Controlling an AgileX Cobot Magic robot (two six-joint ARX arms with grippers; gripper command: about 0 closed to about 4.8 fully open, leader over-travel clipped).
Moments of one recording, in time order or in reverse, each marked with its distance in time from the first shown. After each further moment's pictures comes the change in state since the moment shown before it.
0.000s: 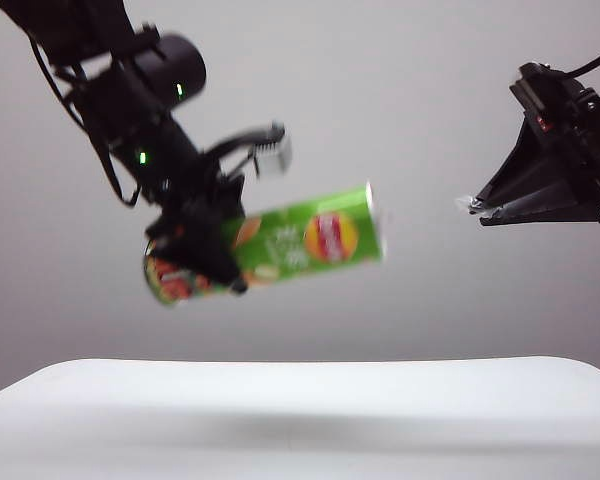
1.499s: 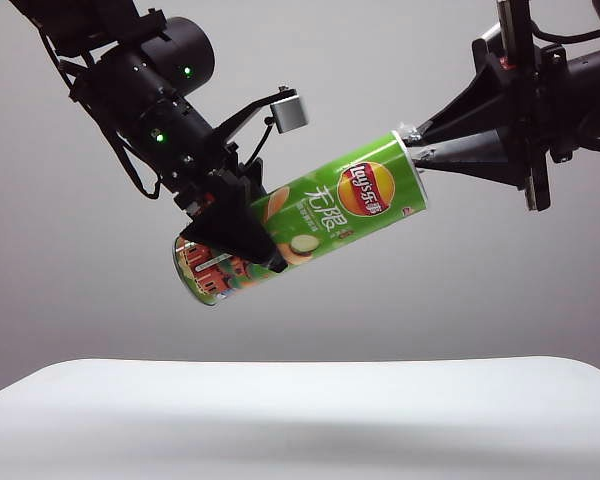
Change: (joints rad) left arm -0.027 -0.011 0.003 0.014 0.171 -0.144; right arm 0.071 0.073 0.000 0.323 -0.306 0.259
